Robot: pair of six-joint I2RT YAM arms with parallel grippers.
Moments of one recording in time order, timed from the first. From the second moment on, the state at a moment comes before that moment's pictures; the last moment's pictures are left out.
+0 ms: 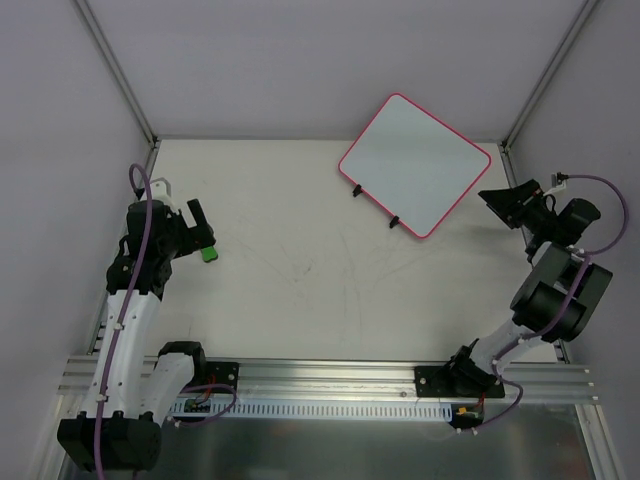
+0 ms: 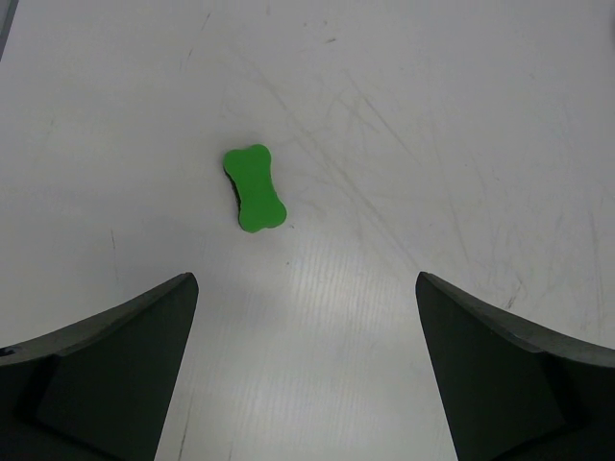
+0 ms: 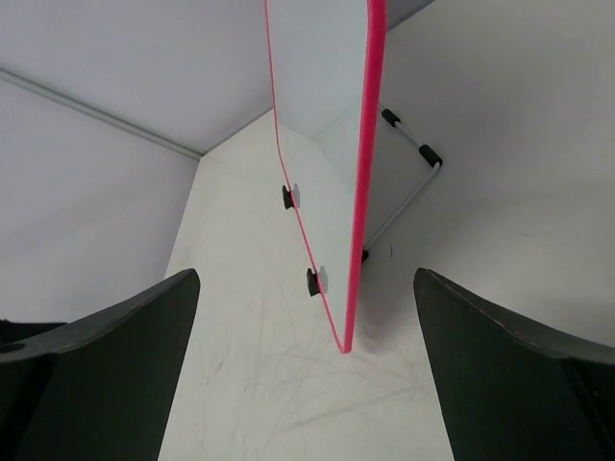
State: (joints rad) left arm 0.03 0.84 0.87 -0.64 -0.03 -0.28; right arm -0.58 1.71 0.85 0.69 -1.14 0.74
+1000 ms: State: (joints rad) left arm -0.05 0.83 1.43 -0.80 -0.13 -0.18; right arm -0.43 1.03 1.79 -0.84 -0.48 0.12
